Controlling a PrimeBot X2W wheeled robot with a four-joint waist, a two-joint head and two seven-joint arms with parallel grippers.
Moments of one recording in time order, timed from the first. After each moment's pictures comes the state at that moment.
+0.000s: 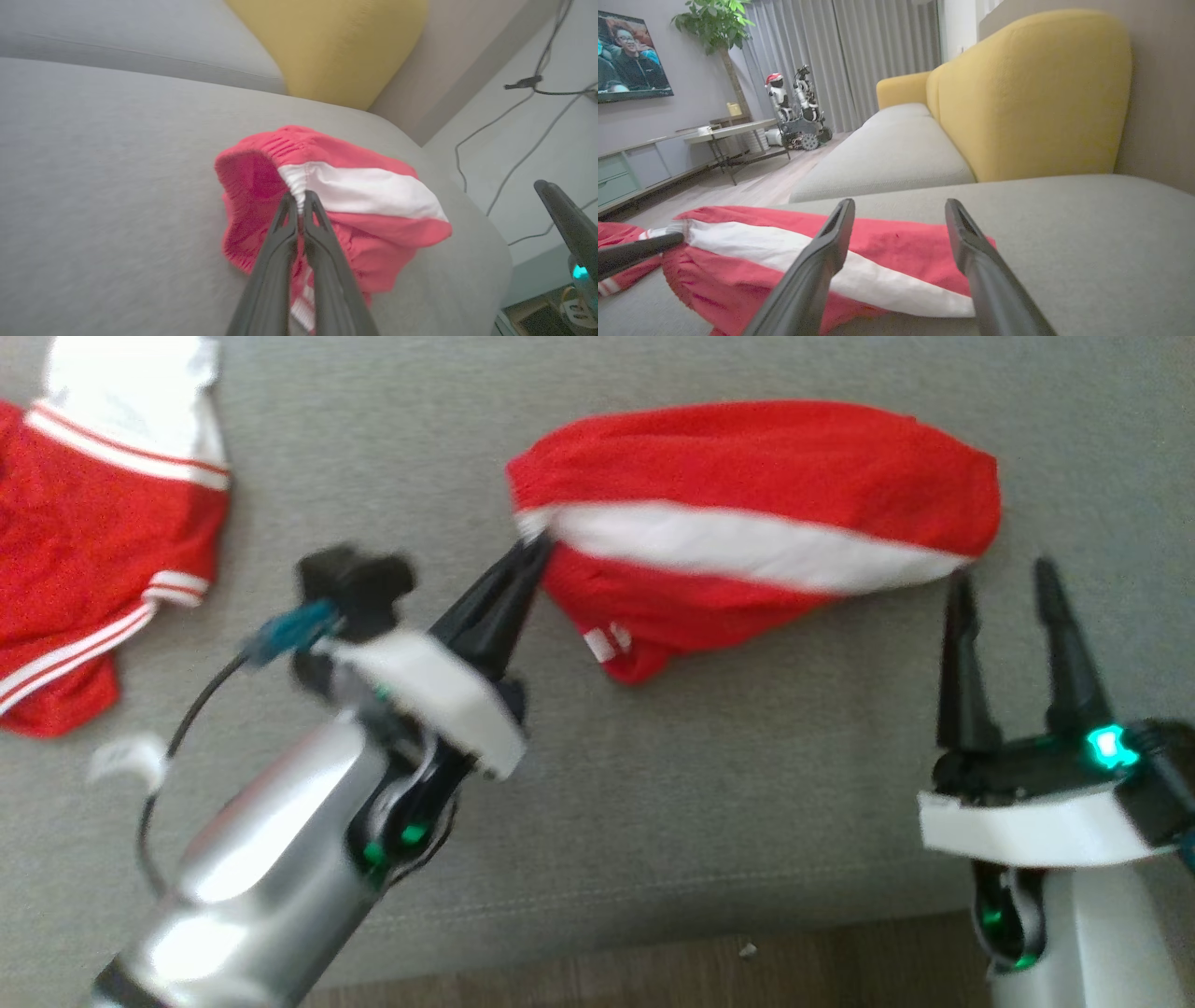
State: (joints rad) left arm -0.61 0.30 -0.81 0.19 -0.87 0.06 -0.13; right arm -0.13 -0.05 0.12 0.01 0.10 0.12 -0.26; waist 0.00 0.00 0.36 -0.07
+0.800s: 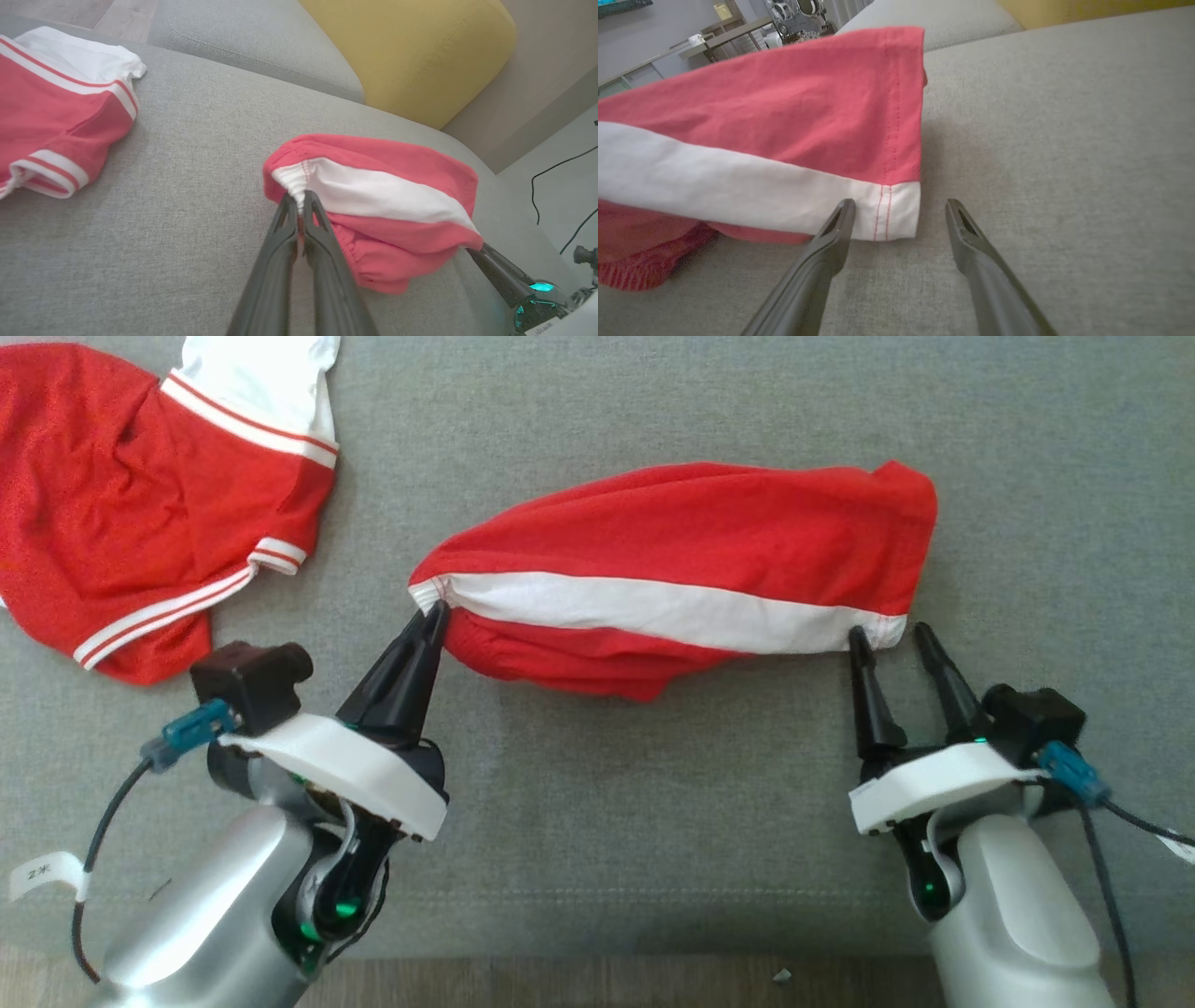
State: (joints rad) left arm -0.39 0.44 -0.73 0.05 -0.92 0.15 -0.20; right arm -0.34 -0.05 0.14 0.63 0.12 0.12 -0.26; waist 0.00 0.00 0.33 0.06
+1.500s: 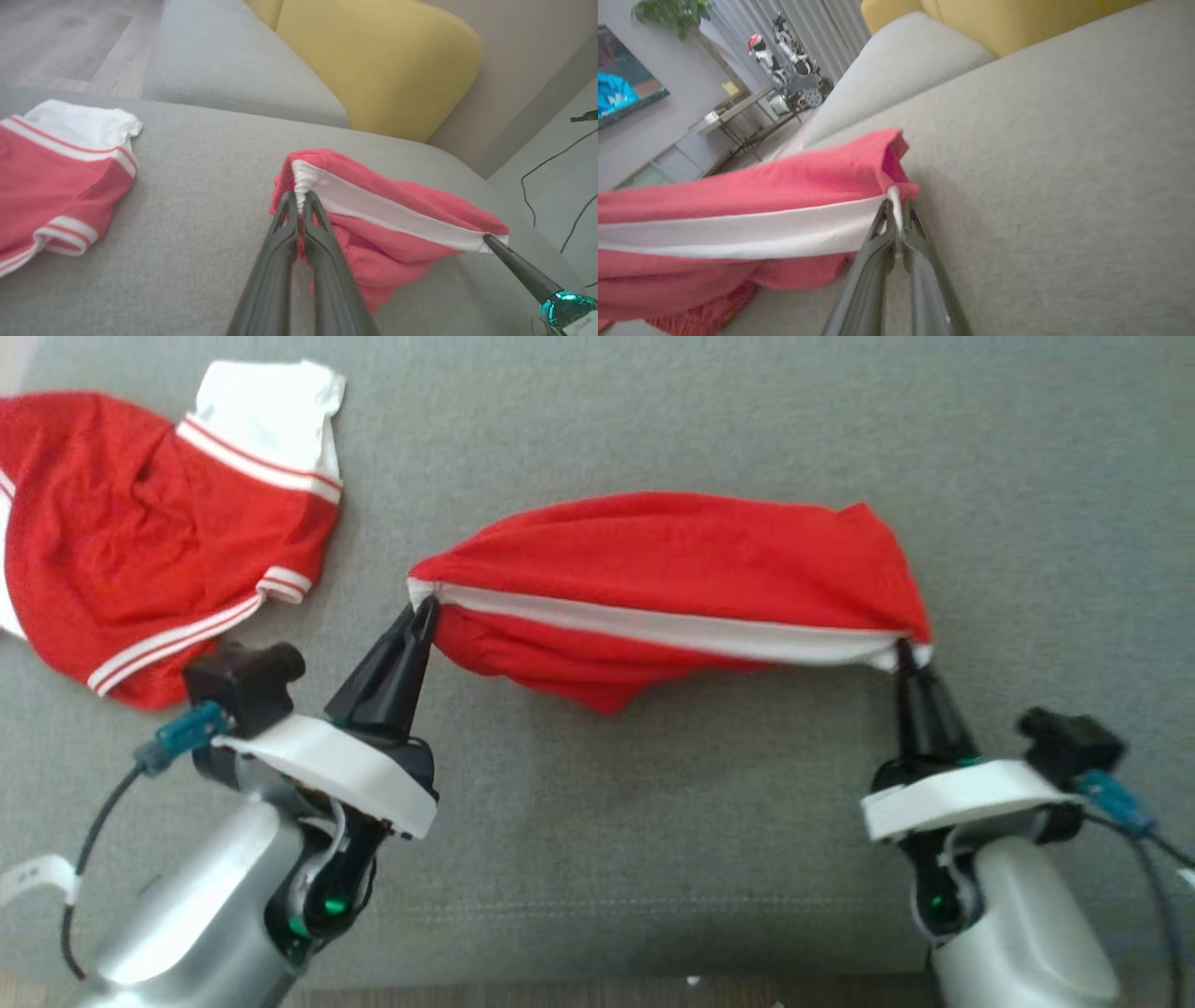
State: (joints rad) left arm -0.40 0.45 -0.73 0.07 -0.87 0.13 -0.22; right arm -0.30 -0.05 0.17 0.60 0.34 0.12 -0.25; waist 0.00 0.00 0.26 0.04
